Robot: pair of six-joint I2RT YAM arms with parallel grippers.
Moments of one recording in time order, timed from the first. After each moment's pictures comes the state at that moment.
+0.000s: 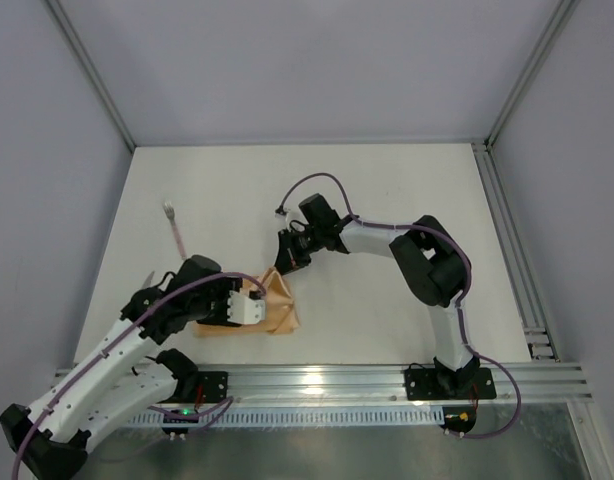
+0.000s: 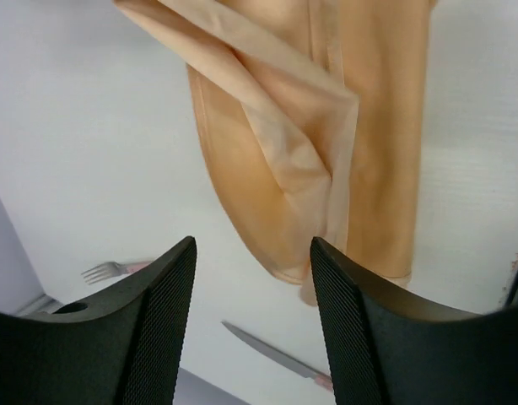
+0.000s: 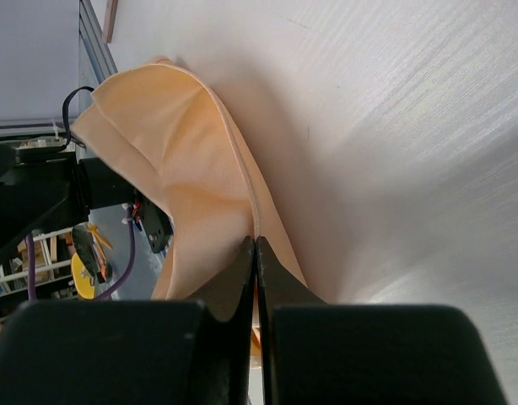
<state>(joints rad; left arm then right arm) -0.64 0.71 0.65 -0.90 0.02 1.09 0.71 2.07 1.32 -0.07 -0.80 0.50</state>
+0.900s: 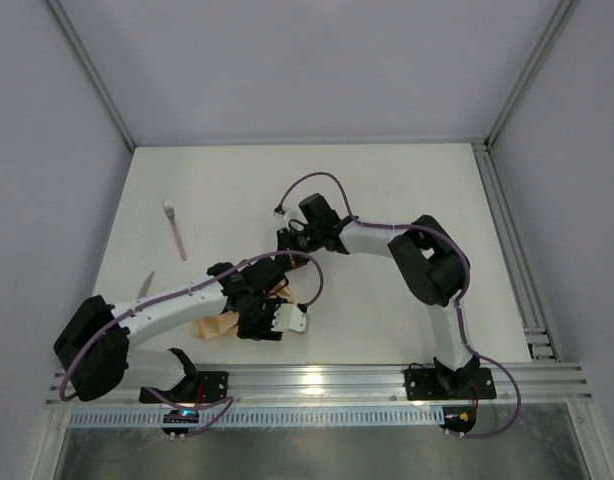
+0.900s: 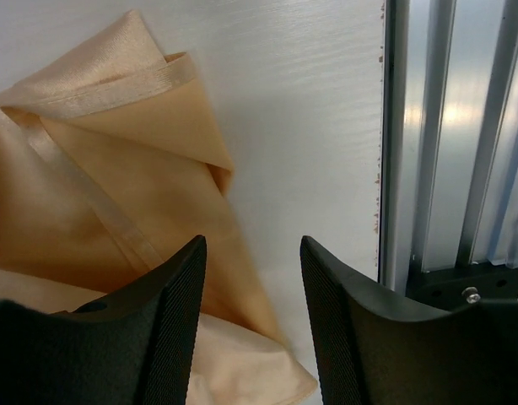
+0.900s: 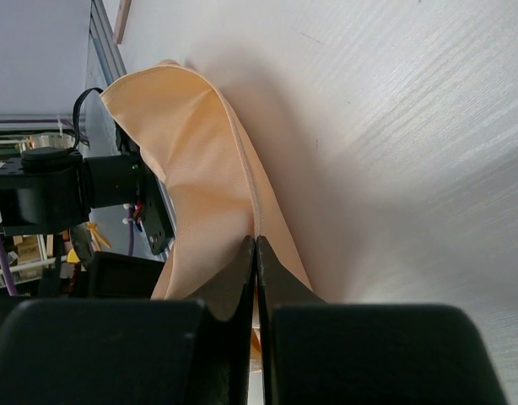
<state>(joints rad) -0.87 1.28 0.79 -0.87 0.28 0.82 0.71 2.08 1.32 -0.02 -0.82 0.50</state>
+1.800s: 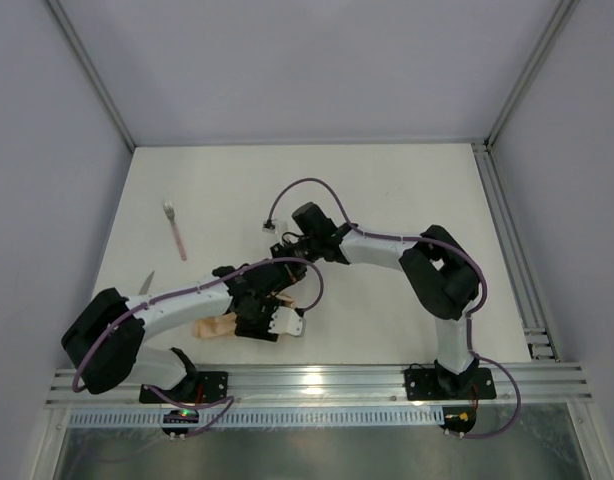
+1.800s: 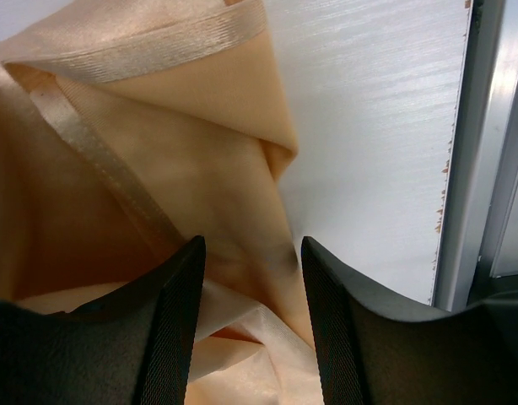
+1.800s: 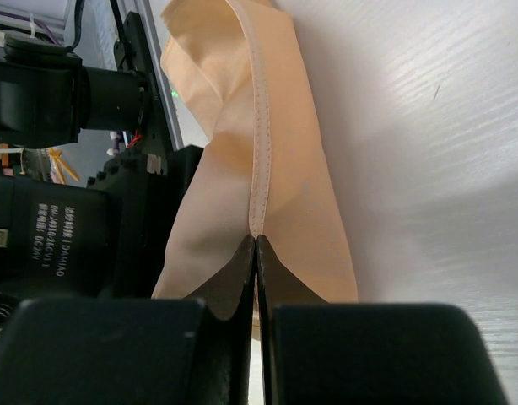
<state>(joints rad) -0.84 1.37 0.72 -0.75 0.20 0.93 0.78 1.96 1.26 -0.11 -0.84 0.30</state>
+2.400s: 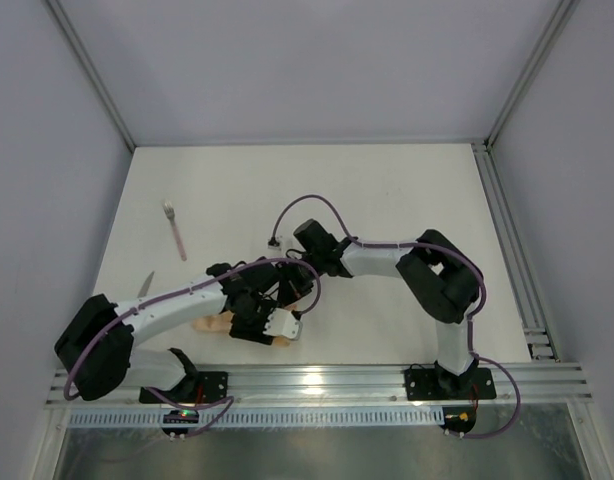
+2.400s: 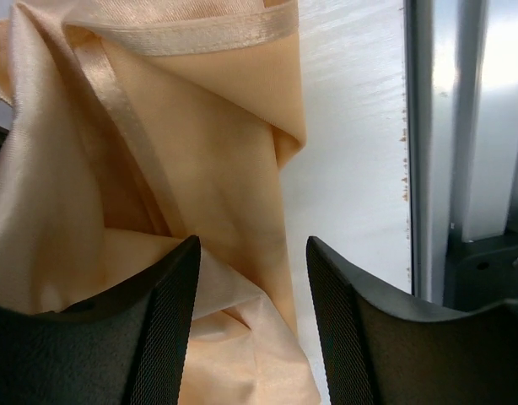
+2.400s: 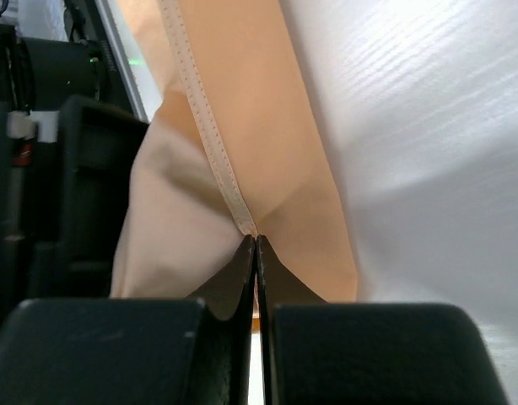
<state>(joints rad) -0.83 1.32 0.73 -0.83 0.22 1.00 0.83 1.94 1.13 -0.07 -0.78 0.32</state>
